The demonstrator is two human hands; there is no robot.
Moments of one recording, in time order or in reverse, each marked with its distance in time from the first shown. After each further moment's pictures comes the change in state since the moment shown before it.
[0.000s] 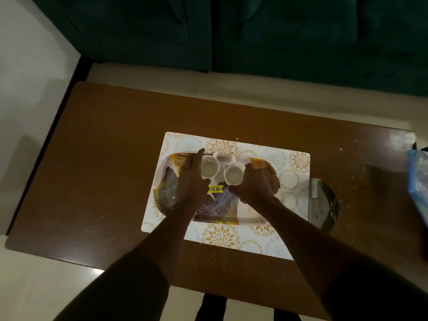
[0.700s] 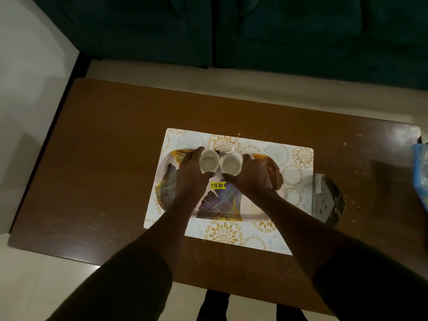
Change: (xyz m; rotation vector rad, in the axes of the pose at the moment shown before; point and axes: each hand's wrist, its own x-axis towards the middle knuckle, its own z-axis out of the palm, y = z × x) left_hand 0.003 -0.002 -0.007 -0.032 0.070 0.038; right_hand 0.012 -0.006 0.012 0.073 0.072 -0.067
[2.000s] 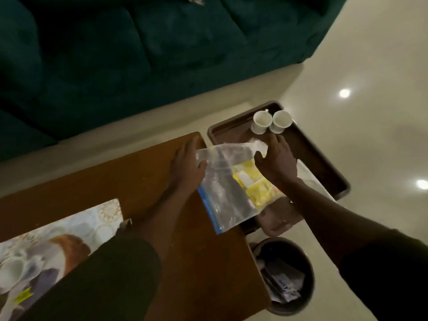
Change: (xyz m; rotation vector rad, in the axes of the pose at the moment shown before) left_hand -0.022 0.437 0.320 0.137 -0.362 0.392; right_hand -0.100 0.449 -0.360 -0.030 0.553 0.437
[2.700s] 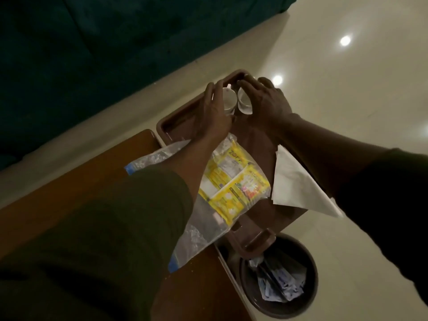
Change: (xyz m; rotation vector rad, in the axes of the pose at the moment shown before) left_hand 0.138 0.127 0.155 0.007 -0.051 0.263; right_hand 0.152 0.116 0.016 -0.204 -0.188 -0.291
